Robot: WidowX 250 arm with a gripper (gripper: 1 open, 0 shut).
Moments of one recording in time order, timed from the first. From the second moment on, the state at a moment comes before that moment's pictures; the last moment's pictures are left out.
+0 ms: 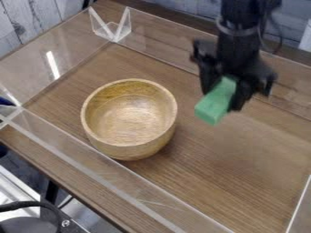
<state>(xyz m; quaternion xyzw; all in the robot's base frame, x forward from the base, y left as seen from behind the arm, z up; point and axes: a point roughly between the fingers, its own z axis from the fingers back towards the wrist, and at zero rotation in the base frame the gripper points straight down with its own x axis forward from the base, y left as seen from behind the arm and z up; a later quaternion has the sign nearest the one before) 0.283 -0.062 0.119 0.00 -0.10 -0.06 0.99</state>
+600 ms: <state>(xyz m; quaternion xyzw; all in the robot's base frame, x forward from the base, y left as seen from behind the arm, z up) 0.245 0.011 0.144 0.10 -0.12 0.03 0.99</state>
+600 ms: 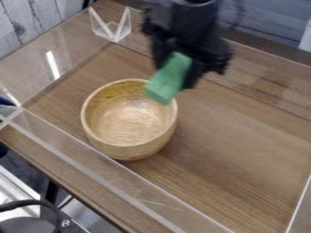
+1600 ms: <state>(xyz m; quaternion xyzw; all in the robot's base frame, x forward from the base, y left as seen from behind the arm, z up) 0.235 0.043 0.065 0.07 -0.15 0.08 0.98</state>
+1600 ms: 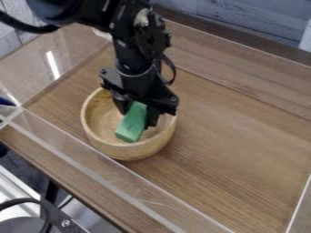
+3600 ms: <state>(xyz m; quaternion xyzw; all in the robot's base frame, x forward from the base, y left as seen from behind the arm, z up) 0.220 0.058 0.067 0.06 -0.11 0.11 0.99</state>
